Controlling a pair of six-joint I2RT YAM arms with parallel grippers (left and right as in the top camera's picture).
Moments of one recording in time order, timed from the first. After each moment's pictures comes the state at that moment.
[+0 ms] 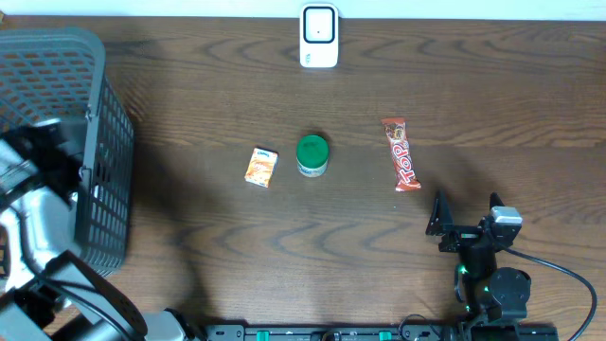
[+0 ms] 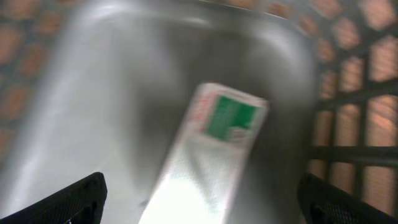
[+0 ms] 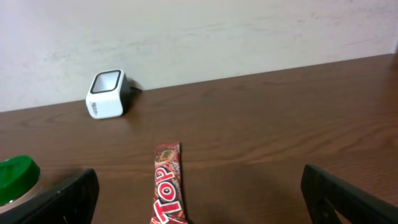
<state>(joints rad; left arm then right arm) 0.64 1.58 0.99 -0.36 0.21 0.33 0.03 0.01 0.01 -0.07 0.02 0.18</state>
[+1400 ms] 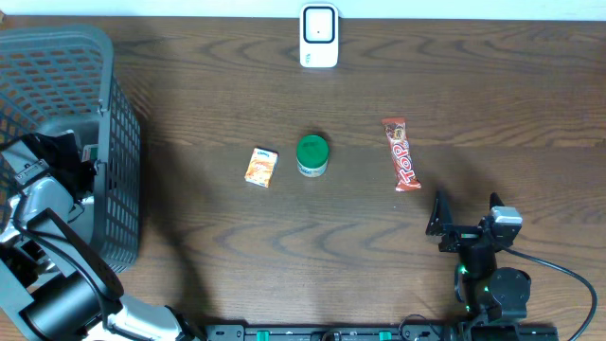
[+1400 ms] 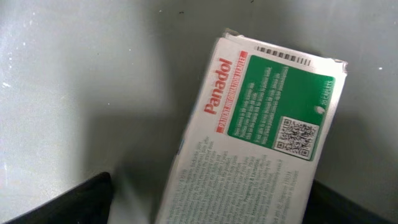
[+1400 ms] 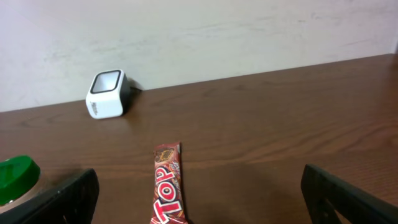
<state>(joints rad) 0.67 1.77 0.99 -0.29 0.17 0.28 0.03 0.01 0.01 -0.07 0.02 0.18</state>
